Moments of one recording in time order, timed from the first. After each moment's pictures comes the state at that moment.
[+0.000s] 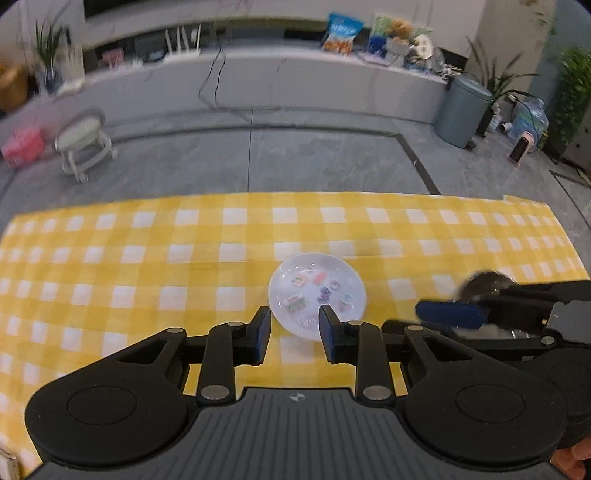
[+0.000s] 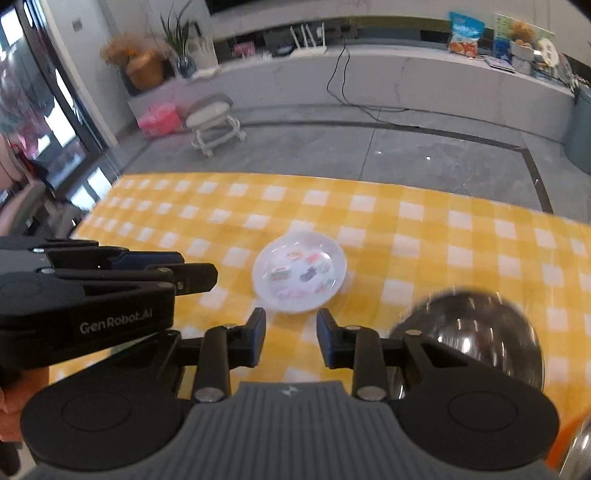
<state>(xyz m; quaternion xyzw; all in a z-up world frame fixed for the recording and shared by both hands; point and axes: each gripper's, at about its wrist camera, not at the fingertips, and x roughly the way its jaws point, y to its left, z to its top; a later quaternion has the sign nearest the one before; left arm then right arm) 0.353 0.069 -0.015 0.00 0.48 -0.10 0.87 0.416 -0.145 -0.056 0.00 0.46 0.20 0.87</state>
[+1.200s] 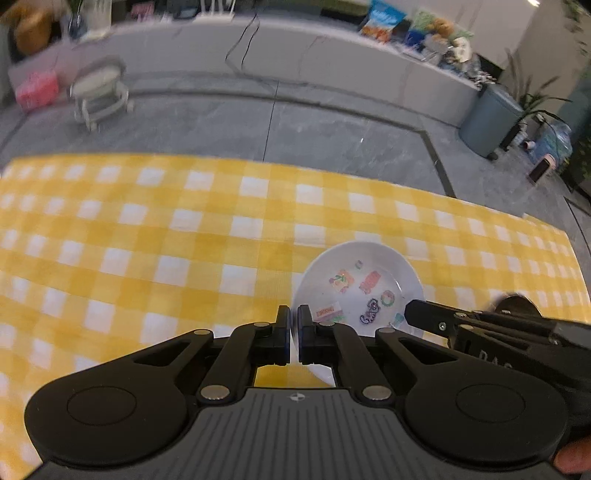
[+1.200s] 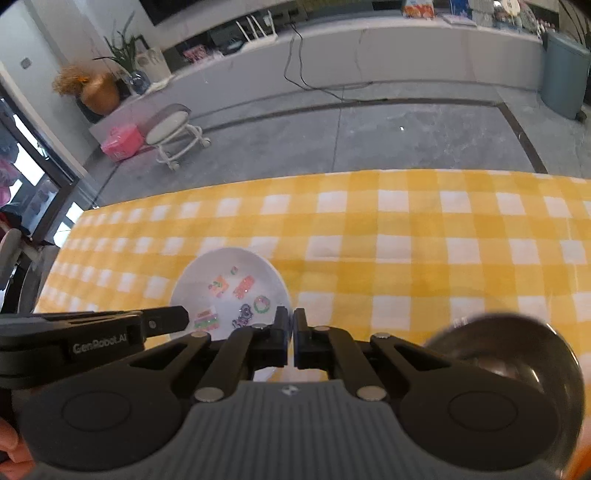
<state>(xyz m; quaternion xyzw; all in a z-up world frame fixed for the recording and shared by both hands) 0.354 0.087 -0.019 -0.04 0.50 -0.07 0.86 0.436 -0.155 -0.077 0.10 0.48 0.15 0.86</state>
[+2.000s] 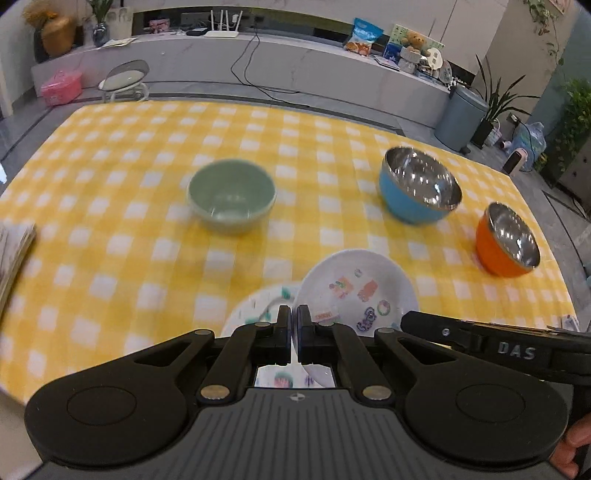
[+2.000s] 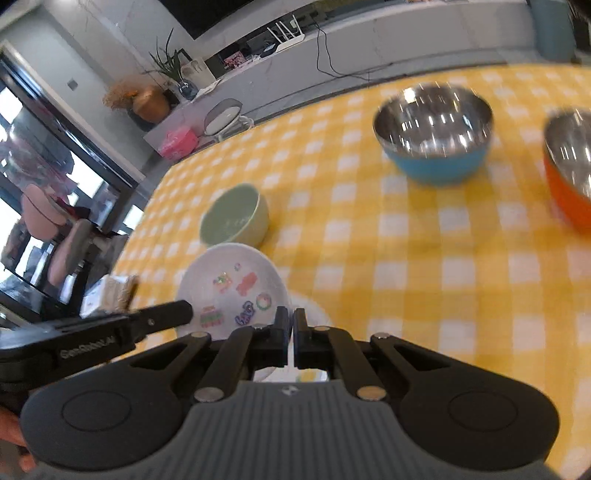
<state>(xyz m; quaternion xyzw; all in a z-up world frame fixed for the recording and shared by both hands) 0.125 0.083 0.005 -0.06 0.47 -0.07 0.88 0.168 -0.197 -0.063 0.20 0.47 0.22 0.83</state>
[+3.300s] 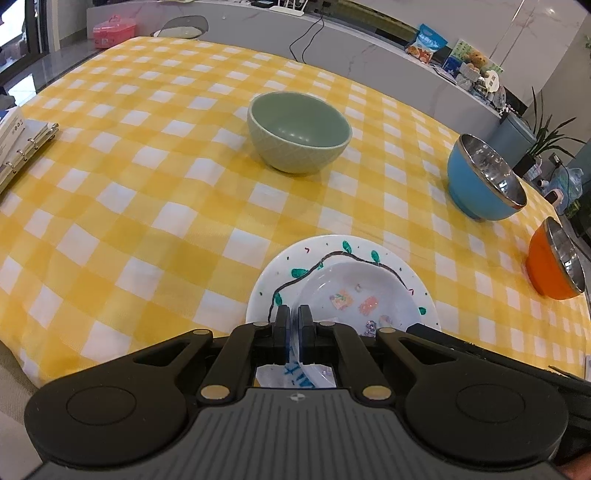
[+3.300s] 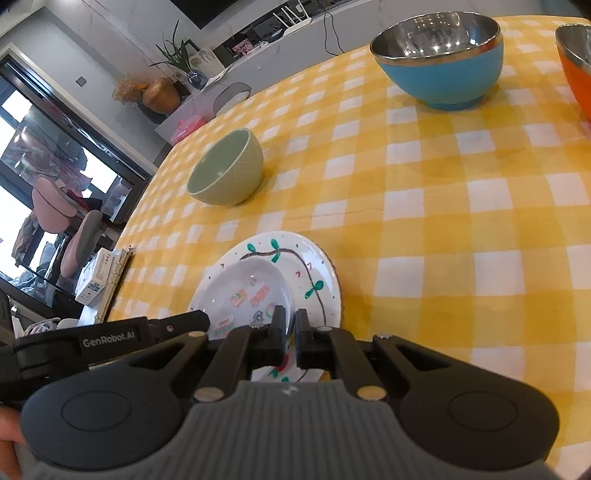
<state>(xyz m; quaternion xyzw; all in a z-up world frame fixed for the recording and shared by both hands) 0.112 0.110 -0.066 -0.14 0.49 0.00 0.86 0.167 -0.188 -0.133 0.21 0.48 0.24 0.82</state>
